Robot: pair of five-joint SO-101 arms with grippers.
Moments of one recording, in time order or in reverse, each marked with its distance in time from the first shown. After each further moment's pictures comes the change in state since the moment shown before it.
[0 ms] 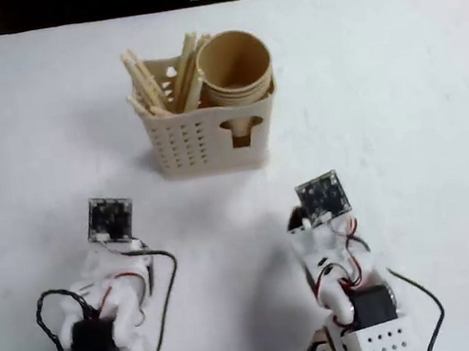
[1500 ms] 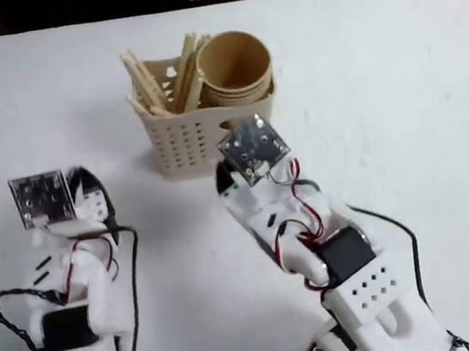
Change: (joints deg) left arm -7.7 19.2 -21.1 -24.0 4.8; right arm -20.8 44.0 -42.5 -10.6 0.0
